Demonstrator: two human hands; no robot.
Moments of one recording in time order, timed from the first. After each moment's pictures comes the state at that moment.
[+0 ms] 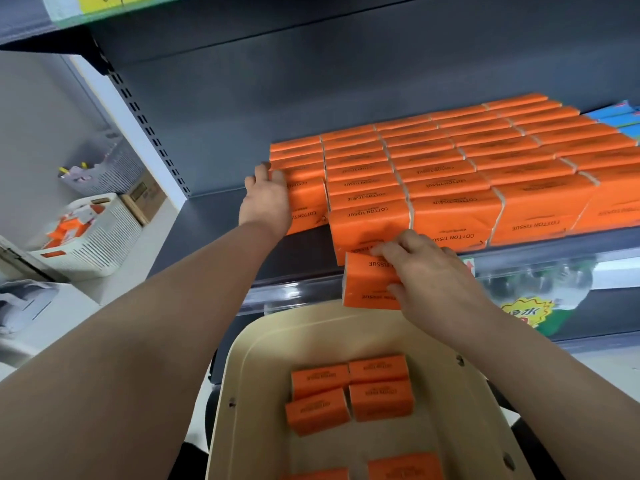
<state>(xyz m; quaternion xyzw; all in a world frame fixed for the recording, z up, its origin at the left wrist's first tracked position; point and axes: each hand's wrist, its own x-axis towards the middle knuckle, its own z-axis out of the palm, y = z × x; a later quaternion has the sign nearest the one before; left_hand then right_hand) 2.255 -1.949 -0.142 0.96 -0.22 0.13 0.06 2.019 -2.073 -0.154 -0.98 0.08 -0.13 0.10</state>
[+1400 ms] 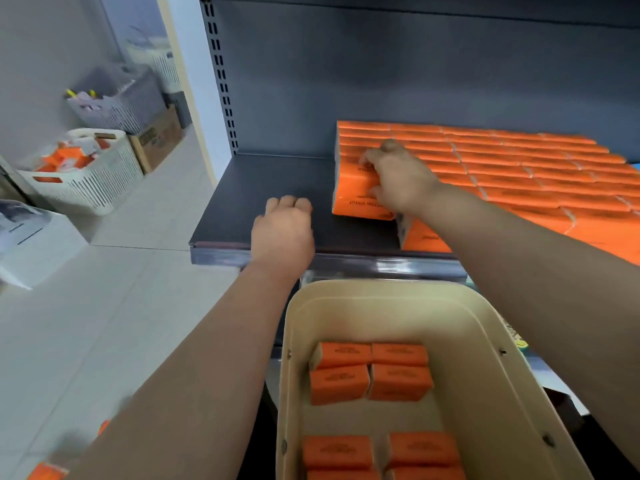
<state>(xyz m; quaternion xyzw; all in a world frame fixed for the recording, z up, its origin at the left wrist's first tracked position) 2.198 -1.818 -0.169 0.96 -0.22 0.13 0.12 2.188 -2.009 -0.106 -0.99 0.05 -0.10 0.05</state>
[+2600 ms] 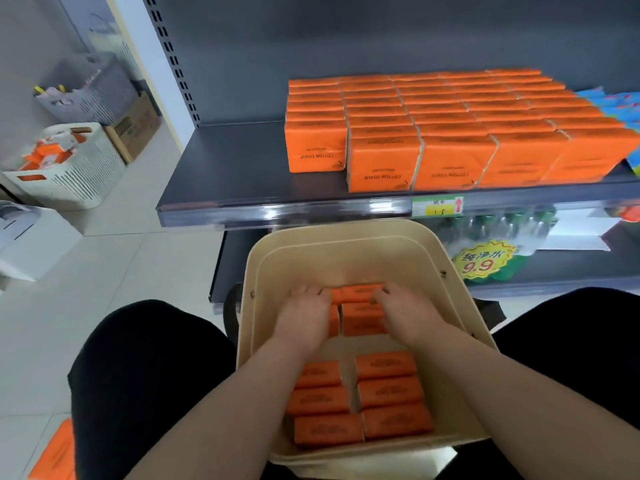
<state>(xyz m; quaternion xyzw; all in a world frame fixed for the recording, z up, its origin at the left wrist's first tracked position) 2.035 -1.837 -0.289 0.93 -0.35 -0.07 0.05 1.957 -2.008 -0.280 -0.99 0.07 0.11 0.04</state>
